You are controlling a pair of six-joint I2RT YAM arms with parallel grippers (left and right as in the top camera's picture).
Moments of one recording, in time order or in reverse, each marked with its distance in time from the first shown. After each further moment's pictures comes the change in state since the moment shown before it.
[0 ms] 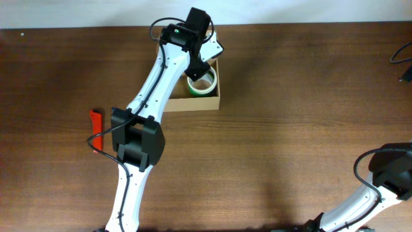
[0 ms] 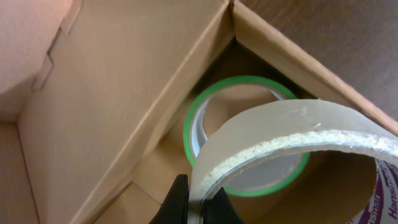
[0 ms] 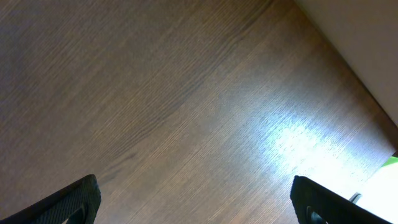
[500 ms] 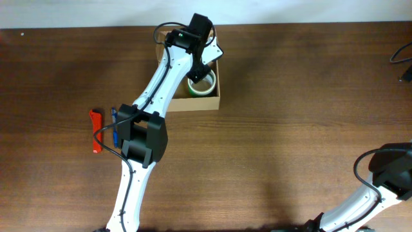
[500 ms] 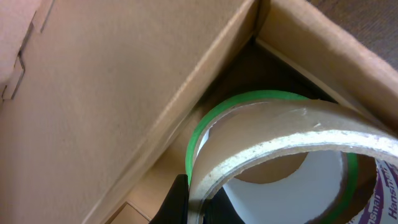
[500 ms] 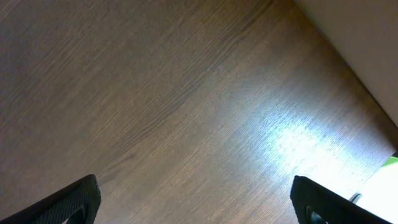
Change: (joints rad) left arm 0.000 0.067 -0.003 0.055 -0.026 -0.001; right arm 0.000 0.000 0.000 0.000 0.000 0.000
